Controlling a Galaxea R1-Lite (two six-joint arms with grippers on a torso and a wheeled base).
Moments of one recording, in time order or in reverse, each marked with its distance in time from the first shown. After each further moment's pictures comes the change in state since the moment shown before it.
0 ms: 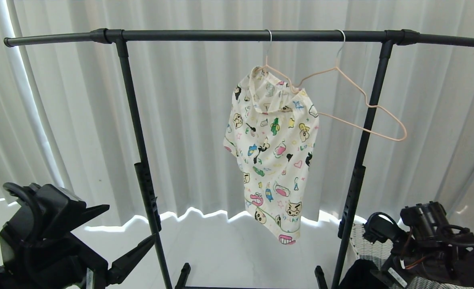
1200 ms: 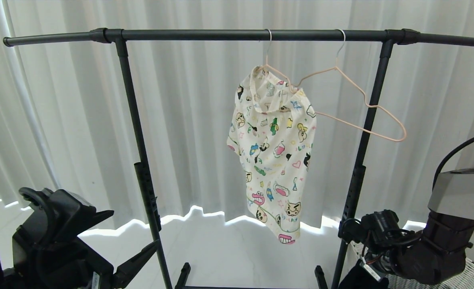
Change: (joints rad) left arm -0.003 0.027 0.014 0.001 0.000 -0.003; right arm 0.016 0.373 -0.142 -0.160 -0.217 0.034
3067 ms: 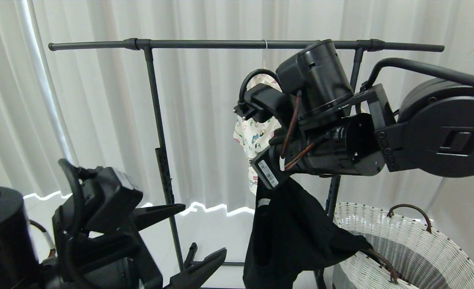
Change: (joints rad) left arm -0.363 0.119 -0.204 -0.002 -0.079 -0.237; right arm 0.674 -0.323 -1.193 1.094 0.027 0.356
